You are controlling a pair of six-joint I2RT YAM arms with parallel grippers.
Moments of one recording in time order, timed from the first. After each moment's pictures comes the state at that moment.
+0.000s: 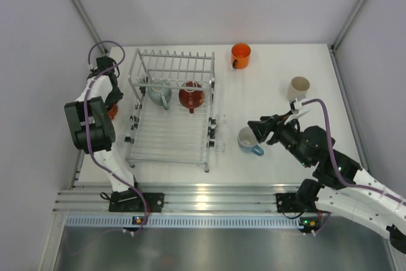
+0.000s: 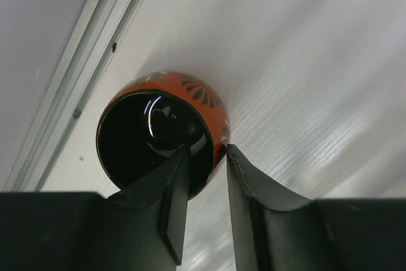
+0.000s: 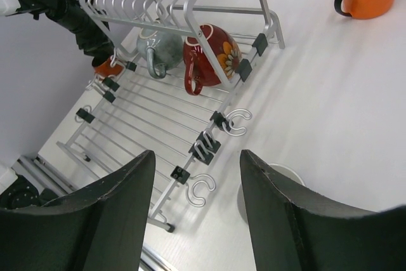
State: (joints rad) left arm 0.24 1.90 1.41 -0.58 -0.33 -0.29; right arm 0.95 0.54 0.67 -0.23 0.35 0.44
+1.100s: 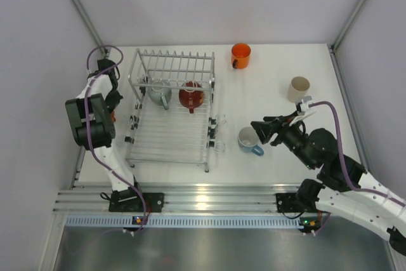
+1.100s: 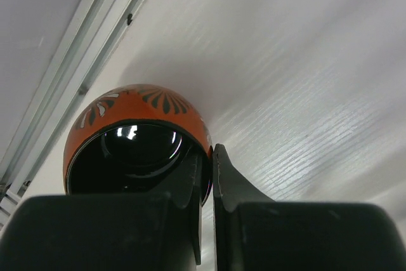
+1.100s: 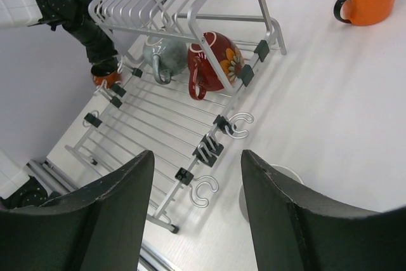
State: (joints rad) left arm 0.25 1.96 1.45 -0.66 -0.38 -0.36; right arm 0.95 0.49 0.67 -0.25 0.35 0.45
